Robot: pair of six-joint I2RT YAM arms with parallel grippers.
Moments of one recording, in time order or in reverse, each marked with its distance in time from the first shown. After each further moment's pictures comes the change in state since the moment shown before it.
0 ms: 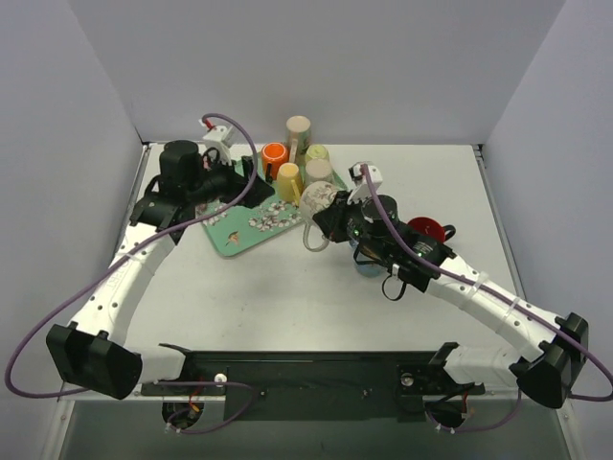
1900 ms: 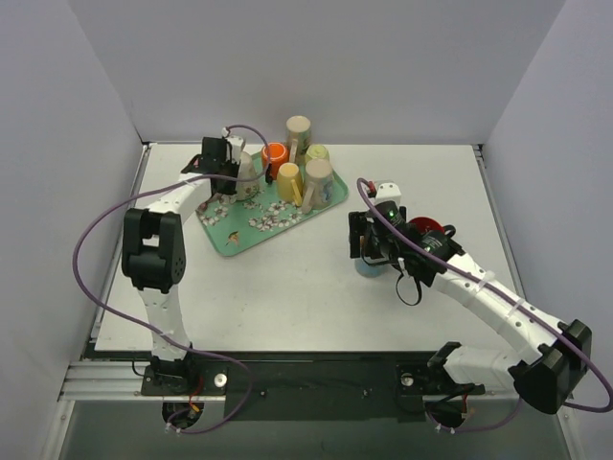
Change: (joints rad) left arm 0.161 0.747 0.265 0.103 -0.612 0.429; right arm -0.124 0.032 0.022 -0.584 0.219 -0.138
